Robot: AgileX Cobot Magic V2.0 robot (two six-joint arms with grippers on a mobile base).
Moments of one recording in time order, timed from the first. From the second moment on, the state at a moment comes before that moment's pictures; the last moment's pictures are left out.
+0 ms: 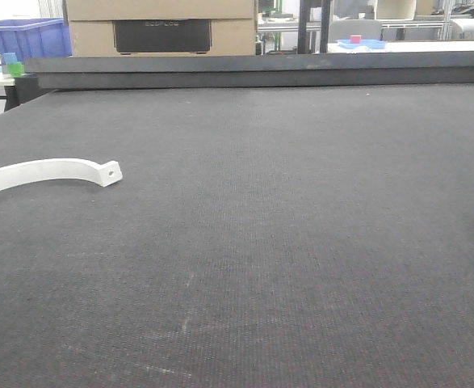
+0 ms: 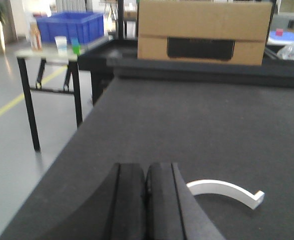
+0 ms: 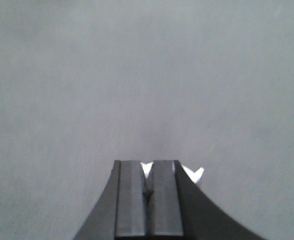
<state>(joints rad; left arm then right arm) 0.12 0.40 -0.43 -0.05 0.24 0.02 -0.22 0.72 -0.83 0.15 0.79 -0.10</state>
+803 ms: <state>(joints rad) 0.12 0.94 -0.66 -0.22 0.23 0.02 -0.22 0.83 -0.83 0.25 0.66 -0.10</state>
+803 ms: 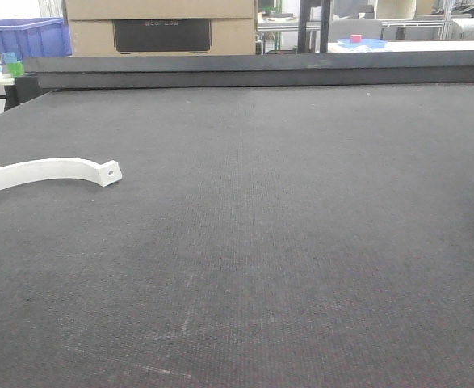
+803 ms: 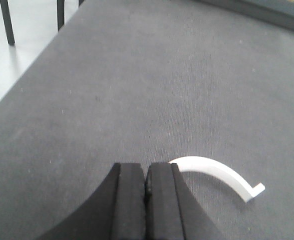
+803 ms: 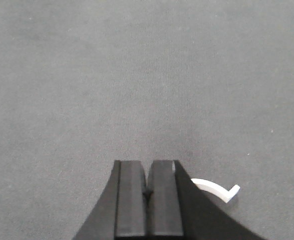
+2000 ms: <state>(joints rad) 0.12 1.25 -0.87 -0.13 0.42 0.03 -0.17 1.27 -0.83 0.25 0.82 -0.10</state>
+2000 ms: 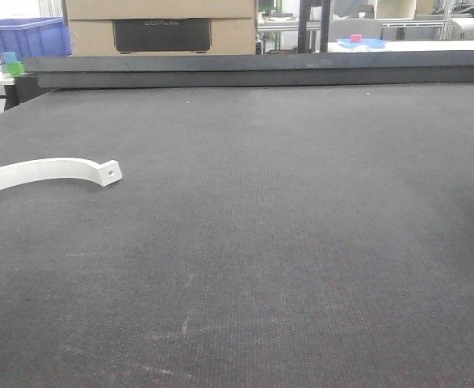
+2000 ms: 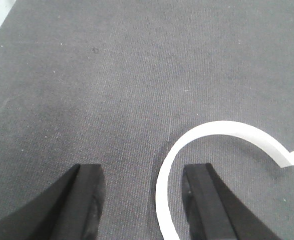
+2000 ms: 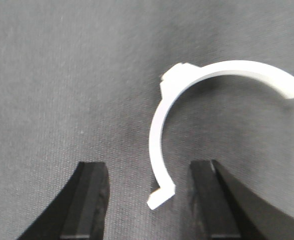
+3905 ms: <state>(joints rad) 0.12 1.25 -0.87 -0.13 0.33 0.03 -0.10 1.55 -0.84 0.15 0.63 -0.10</state>
